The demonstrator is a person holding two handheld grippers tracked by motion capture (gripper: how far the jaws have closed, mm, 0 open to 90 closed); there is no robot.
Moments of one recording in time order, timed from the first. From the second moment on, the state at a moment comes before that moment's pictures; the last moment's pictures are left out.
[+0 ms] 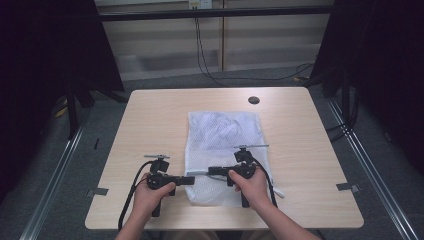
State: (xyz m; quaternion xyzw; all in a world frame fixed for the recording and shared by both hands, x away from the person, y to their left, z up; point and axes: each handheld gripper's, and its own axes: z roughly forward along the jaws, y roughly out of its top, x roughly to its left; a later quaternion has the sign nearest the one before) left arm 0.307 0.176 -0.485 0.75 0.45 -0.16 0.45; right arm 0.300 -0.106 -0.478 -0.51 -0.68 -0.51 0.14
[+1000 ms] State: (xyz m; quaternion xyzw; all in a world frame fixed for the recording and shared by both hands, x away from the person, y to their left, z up) left arm 0.306 0.174 -0.486 0.76 0.45 -0.16 0.45; right arm 0.302 -0.110 -0.481 -0.51 -0.68 -0.51 0.15
